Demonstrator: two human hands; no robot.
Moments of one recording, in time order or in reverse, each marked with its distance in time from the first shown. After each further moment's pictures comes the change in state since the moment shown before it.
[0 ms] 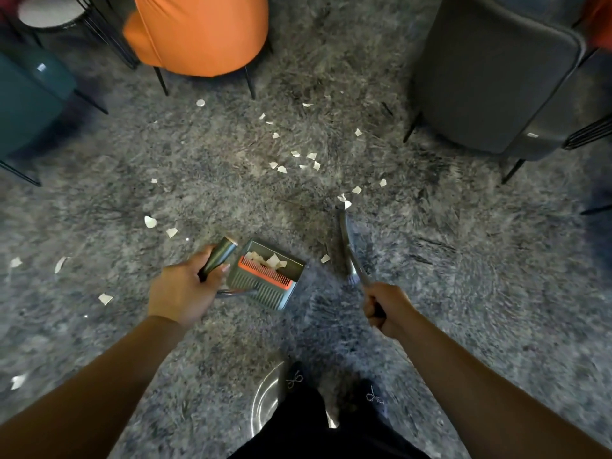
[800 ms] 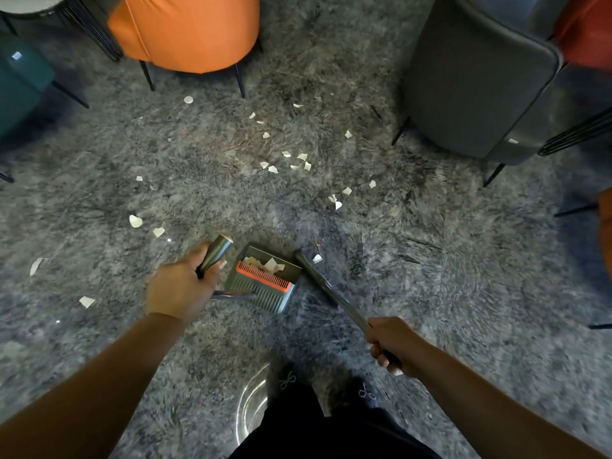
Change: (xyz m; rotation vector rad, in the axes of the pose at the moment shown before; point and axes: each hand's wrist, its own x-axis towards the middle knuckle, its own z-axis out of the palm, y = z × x) left_hand 0.008 -0.019 0.006 0.025 0.025 0.004; right_hand -0.044 0.043 -0.006 -0.462 -0.058 -0.034
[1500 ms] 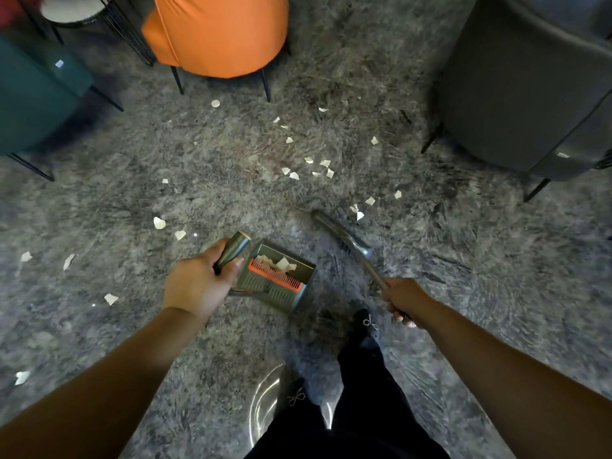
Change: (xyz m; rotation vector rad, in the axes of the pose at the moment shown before) left_hand 0.052 0.032 0.003 -0.002 -0.054 -0.066; right_hand 0.106 -0.101 -0.055 -0.201 0.089 -0.148
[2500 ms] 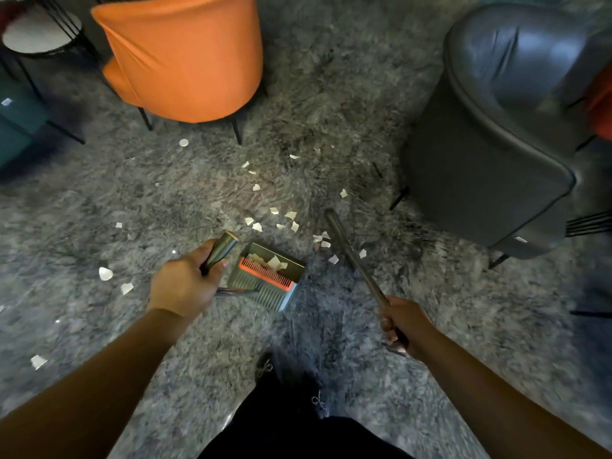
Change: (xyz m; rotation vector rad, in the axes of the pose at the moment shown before) left_hand 0.205 0.184 0.024 -0.033 0.141 0.095; right_hand 0.081 -0.118 -0.224 0.401 0.018 0.032
